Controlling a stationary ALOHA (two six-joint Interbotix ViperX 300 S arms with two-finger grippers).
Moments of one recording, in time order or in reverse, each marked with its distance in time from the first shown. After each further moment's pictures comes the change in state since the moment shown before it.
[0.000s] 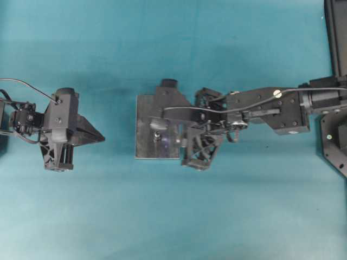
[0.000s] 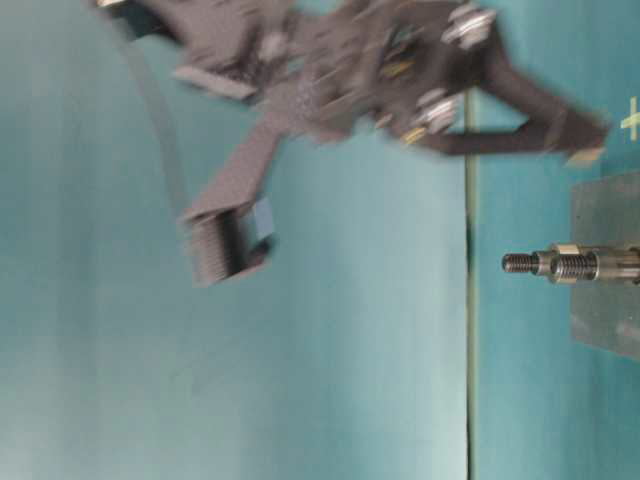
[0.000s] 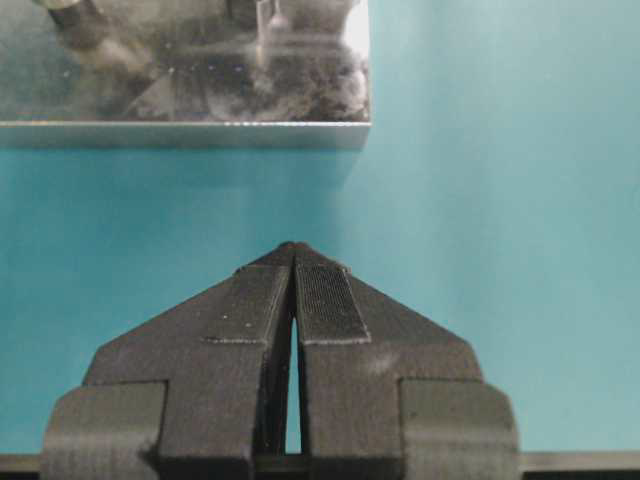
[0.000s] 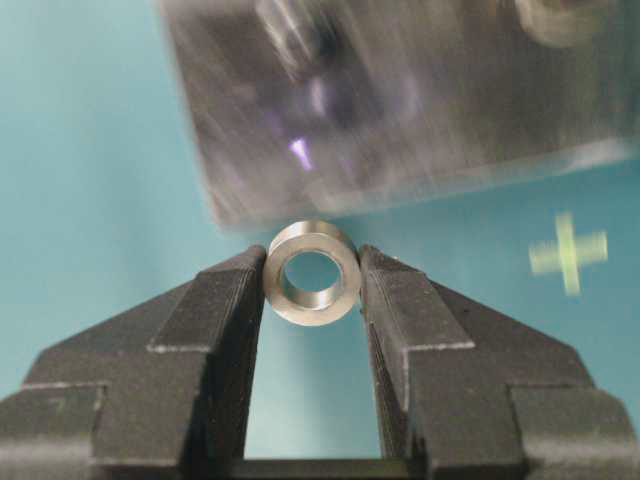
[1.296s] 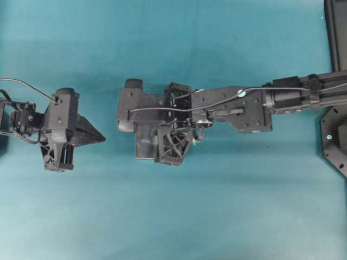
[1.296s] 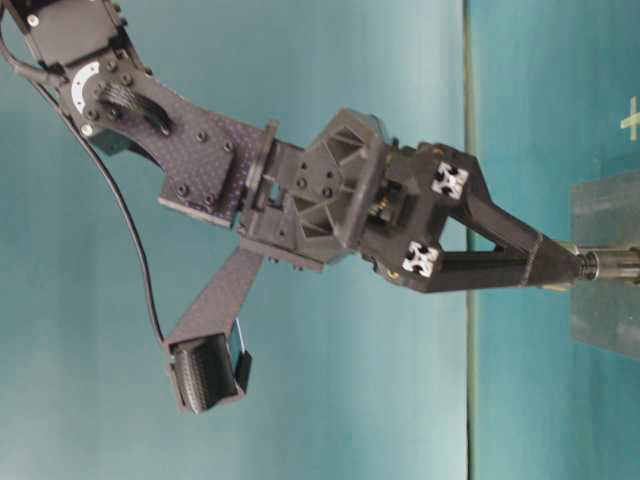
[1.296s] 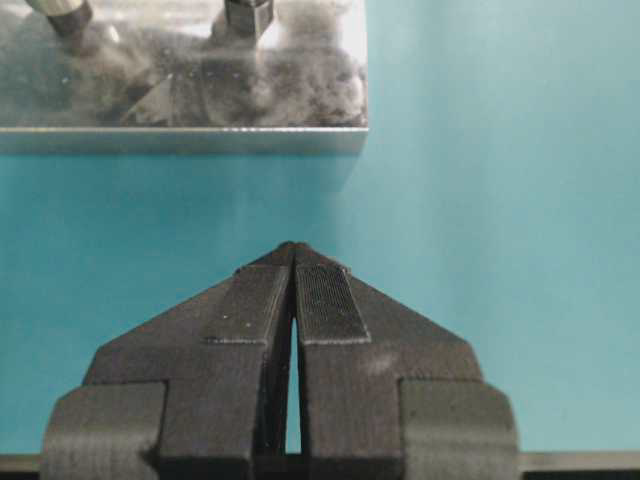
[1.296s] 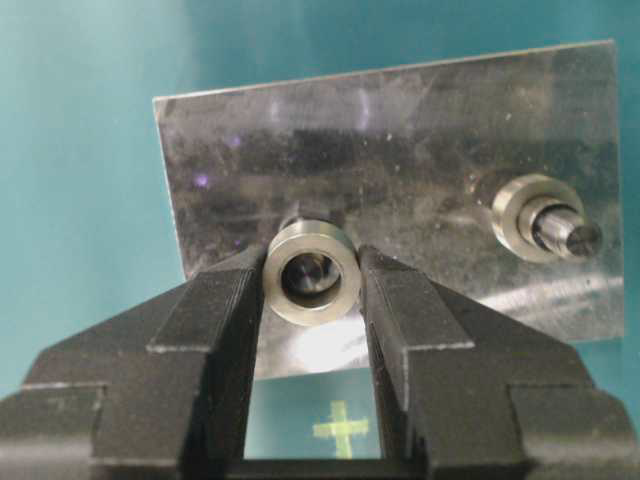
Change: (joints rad) left arm -0.003 0.000 0.000 0.000 -0.003 0.000; right arm -0.014 0.158 -0.201 -0.061 0.069 -0.066
